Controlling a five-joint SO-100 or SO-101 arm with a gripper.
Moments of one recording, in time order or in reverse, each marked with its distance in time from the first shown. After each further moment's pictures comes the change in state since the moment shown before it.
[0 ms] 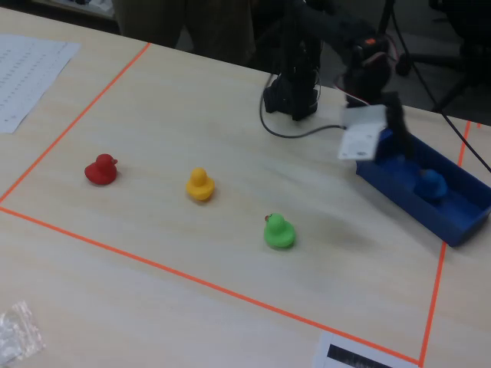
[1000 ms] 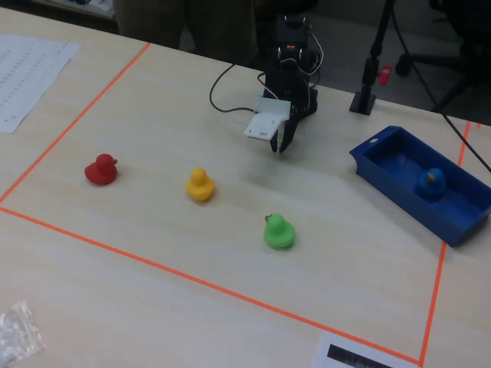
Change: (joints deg) arm 33.0 81.7 73.2 14.2 -33.6
